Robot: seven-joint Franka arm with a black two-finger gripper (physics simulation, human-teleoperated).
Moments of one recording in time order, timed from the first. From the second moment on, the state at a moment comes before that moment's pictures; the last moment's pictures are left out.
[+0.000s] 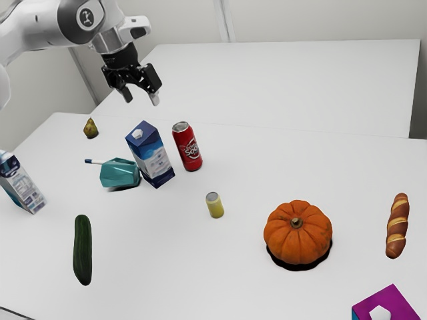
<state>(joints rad) 0.03 0.10 -0.04 -1.49 -0.06 1.62 0.13</state>
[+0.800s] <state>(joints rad) 0.02 0.09 0.28 -1.58 -0.41 1.58 0.29</state>
